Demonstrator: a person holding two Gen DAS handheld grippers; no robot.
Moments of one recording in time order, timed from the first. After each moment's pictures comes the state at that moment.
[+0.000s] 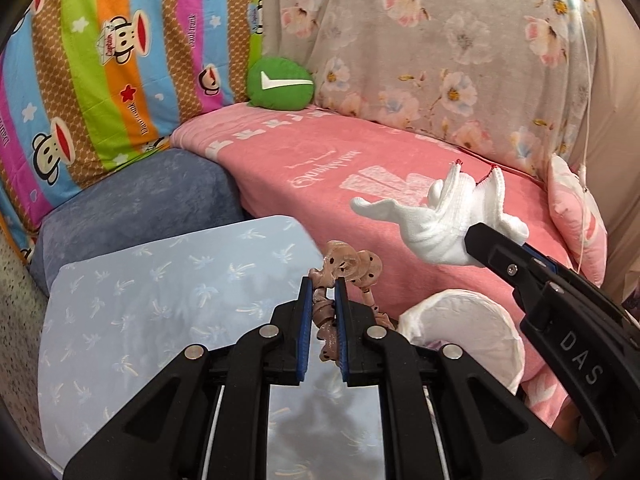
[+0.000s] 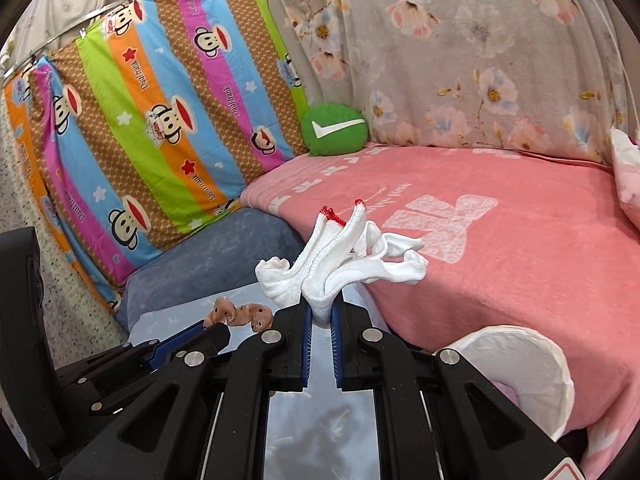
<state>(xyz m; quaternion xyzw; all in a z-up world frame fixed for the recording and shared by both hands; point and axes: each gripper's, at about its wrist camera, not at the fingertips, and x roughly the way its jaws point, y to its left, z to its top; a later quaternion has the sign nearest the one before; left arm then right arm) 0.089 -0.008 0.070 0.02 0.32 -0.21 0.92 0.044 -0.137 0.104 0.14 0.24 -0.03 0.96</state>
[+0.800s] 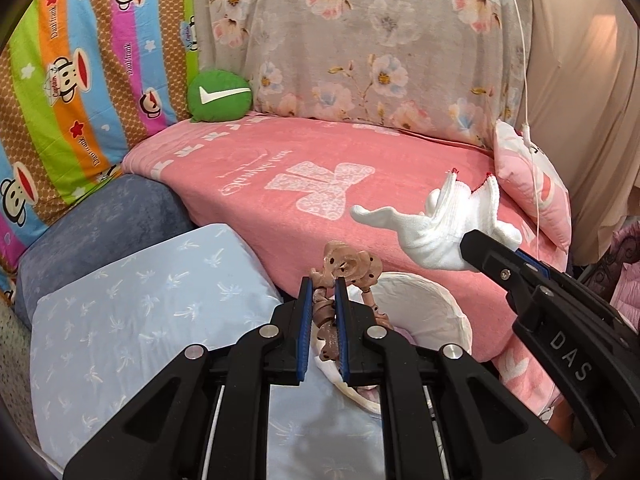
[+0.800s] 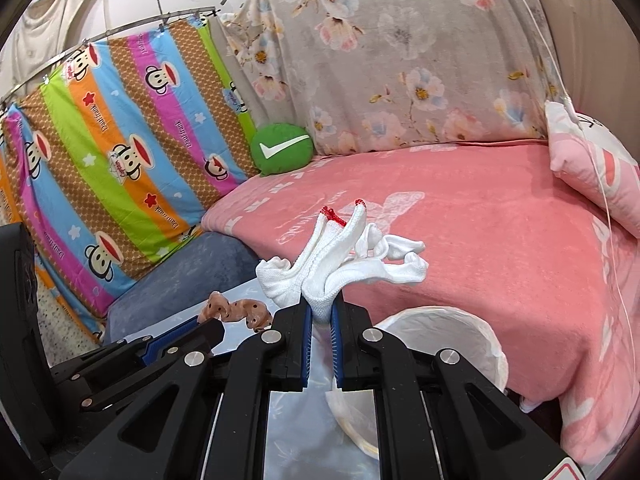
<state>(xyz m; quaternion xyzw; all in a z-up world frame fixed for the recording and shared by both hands) 0.032 -0.083 0.076 0.07 0.30 -0.28 0.91 -0.037 -0.225 0.097 0.19 0.22 -0.10 0.95</state>
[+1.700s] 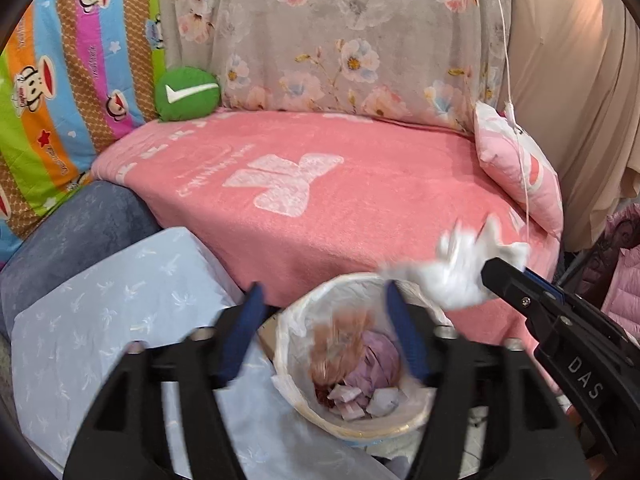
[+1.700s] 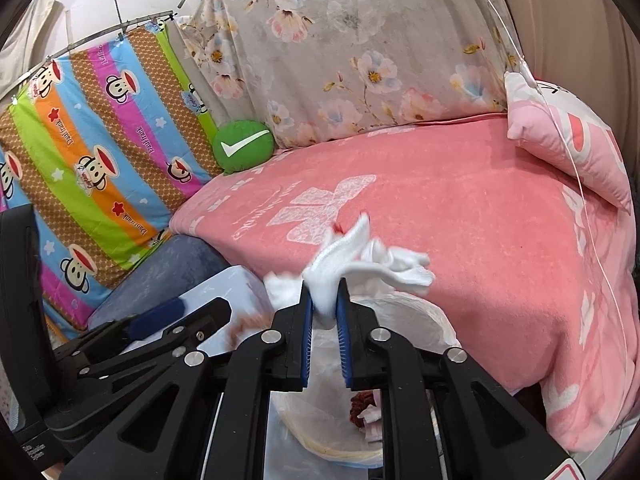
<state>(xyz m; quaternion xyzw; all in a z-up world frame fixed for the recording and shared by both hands) 0.042 -0.130 0.055 0.09 0.30 -0.31 0.90 -0.045 -0.282 0.059 0.21 0.23 -0.14 0.94</state>
